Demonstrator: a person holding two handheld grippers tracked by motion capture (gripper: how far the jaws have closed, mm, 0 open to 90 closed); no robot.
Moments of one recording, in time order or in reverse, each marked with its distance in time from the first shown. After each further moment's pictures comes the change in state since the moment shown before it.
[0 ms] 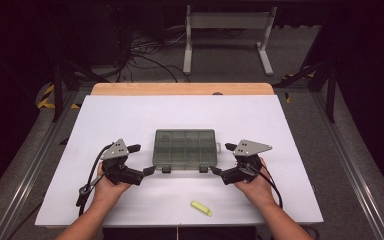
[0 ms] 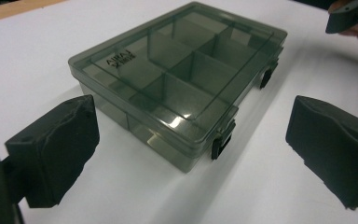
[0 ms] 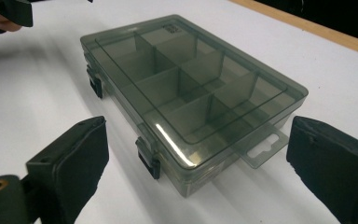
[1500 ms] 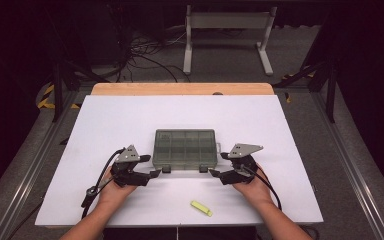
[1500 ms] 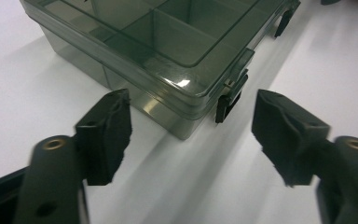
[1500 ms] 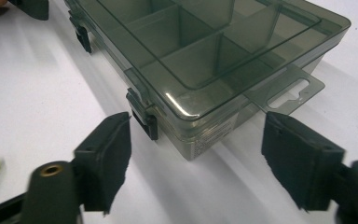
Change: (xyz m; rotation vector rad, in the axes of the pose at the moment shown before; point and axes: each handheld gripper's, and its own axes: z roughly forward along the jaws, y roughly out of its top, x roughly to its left) left arm -0.002 -0.014 0.024 0.140 -0.011 0.003; right arm -0.005 -0.020 0.019 0.135 0.034 0.045
